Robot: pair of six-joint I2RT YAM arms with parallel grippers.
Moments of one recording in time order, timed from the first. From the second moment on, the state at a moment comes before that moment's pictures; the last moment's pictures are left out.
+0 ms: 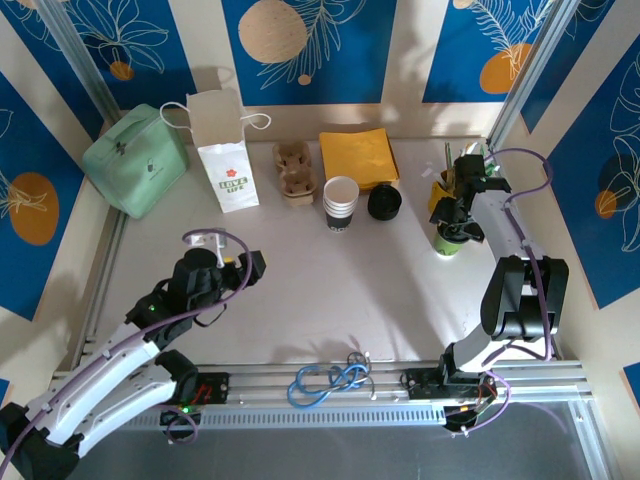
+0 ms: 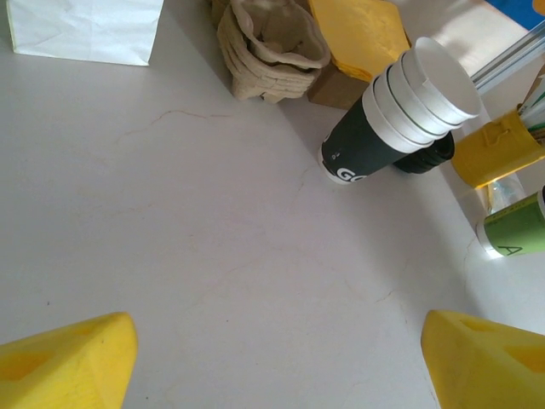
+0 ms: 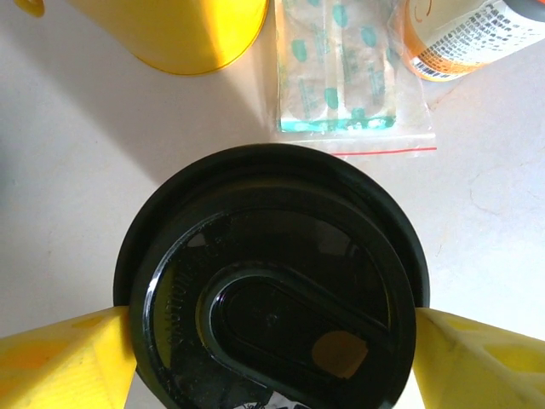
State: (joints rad) left arm -0.65 0.70 0.60 -0.41 -0.15 -0.70; right arm -0.07 1.58 1.28 -0.95 0.15 0.42
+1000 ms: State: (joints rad) left arm -0.64 0.68 0.60 -0.41 -0.13 -0.70; right arm -0.10 1.47 1.36 -1.05 0.07 0.42
